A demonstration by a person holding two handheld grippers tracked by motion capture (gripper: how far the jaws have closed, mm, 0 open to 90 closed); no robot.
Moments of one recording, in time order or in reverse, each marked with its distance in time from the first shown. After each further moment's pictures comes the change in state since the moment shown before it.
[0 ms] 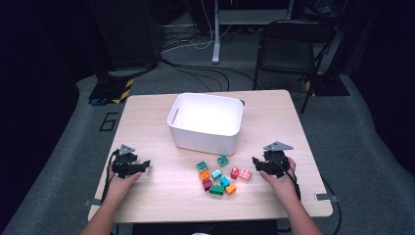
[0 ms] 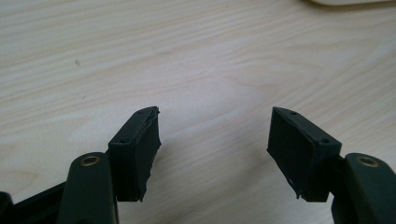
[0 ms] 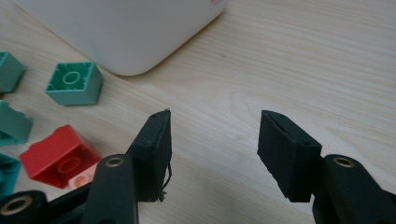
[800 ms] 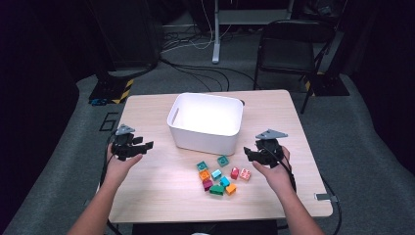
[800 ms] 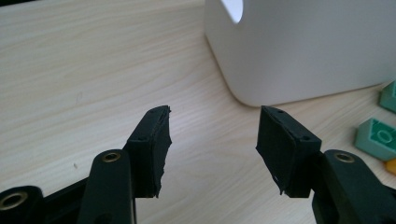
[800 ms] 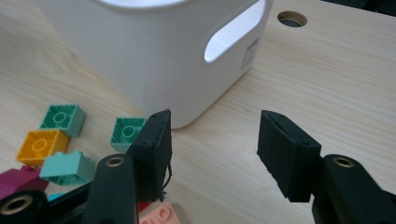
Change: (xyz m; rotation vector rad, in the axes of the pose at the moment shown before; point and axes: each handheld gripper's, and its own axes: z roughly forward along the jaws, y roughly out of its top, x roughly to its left) left arm -0.015 0.075 -0.037 -0.083 -0.087 0.023; right arm 0.023 0.053 -0.022 -0.037 0.044 -0.024
